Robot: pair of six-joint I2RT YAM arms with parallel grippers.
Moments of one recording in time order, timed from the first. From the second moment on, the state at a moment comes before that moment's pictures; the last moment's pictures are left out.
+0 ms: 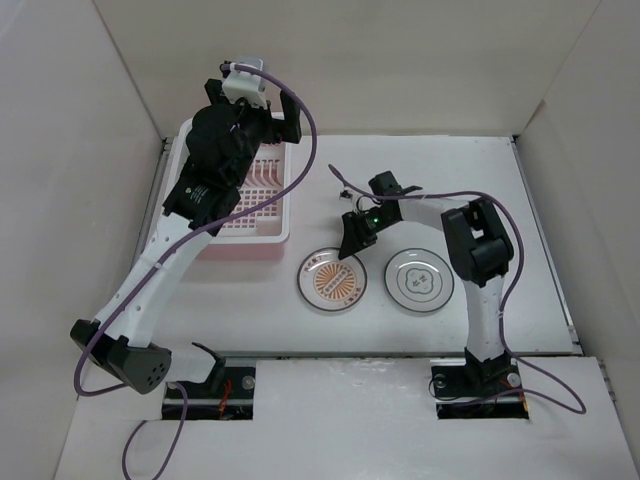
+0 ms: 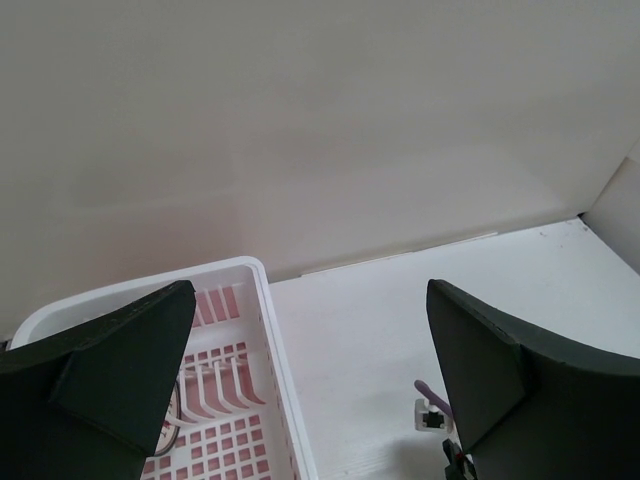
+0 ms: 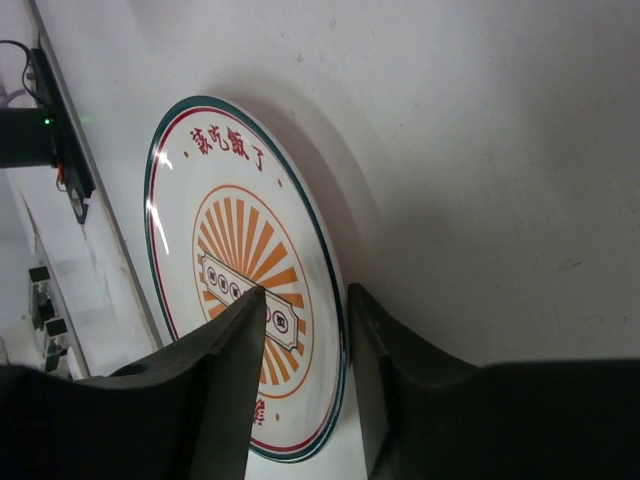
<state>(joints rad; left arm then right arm) -0.52 1.32 1.58 -0.16 -0.21 -0.02 0.43 2.14 1.45 -0.51 -0.87 -0.10</state>
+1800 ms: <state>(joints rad) -0.53 1.64 1.68 -0.30 0.51 0.02 0.04 1.43 1.38 -0.22 -0.91 0.25</state>
